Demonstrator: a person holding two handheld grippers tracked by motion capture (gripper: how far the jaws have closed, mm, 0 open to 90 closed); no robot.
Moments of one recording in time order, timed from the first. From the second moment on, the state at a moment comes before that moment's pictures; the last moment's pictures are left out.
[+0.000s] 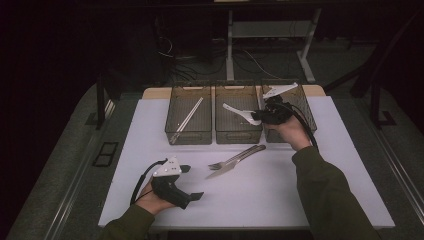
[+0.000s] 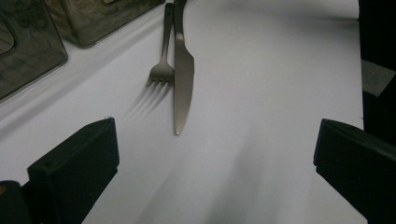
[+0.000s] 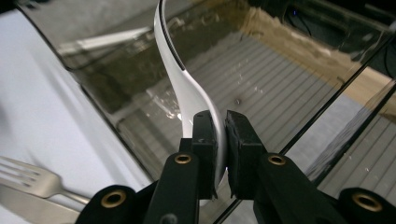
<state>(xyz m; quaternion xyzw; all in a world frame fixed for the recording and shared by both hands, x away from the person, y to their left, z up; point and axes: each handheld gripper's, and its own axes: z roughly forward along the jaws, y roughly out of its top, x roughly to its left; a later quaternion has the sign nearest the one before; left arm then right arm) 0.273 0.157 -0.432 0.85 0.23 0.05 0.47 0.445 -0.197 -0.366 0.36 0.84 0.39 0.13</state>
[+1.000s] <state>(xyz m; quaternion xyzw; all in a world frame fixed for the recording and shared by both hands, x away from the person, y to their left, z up) 0.272 0.157 -0.432 0.85 0.23 0.06 0.47 0.424 -0.206 -0.361 0.36 0.82 0.43 0.10</state>
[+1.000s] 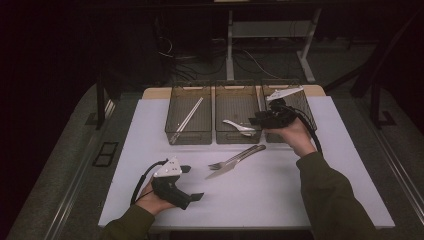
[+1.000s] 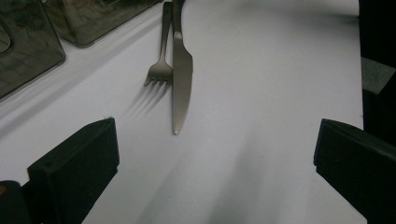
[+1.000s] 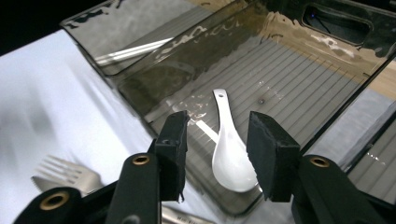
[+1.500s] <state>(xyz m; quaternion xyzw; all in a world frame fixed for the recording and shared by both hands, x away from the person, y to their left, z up) 0.273 0.157 -0.432 0.85 0.23 0.06 0.47 0.376 -0.226 -0.368 0.33 0.82 0.46 0.11</state>
